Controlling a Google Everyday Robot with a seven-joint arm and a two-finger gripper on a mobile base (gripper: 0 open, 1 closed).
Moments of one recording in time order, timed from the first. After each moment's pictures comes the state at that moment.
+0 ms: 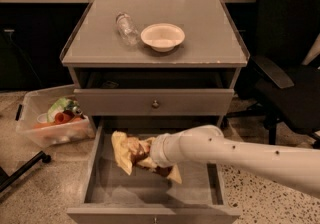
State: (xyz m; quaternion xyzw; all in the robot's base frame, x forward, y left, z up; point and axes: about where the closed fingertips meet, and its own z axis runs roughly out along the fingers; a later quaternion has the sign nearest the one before) arm 0.508 0.042 0.559 -0.56 0.73 0.19 0.34
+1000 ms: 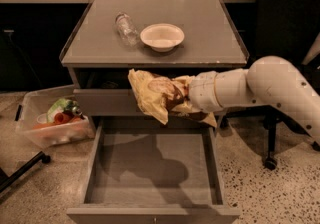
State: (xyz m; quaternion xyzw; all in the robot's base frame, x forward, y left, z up) arm 0.542 -0.042 0.801 -0.62 0.61 0.16 0.47
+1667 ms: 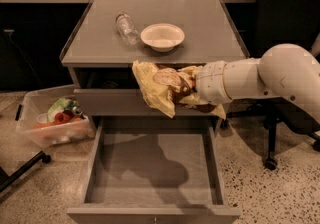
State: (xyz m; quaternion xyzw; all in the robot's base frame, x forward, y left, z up) arm 0.543 -0.061 0.837 -0.63 0.60 0.12 0.48
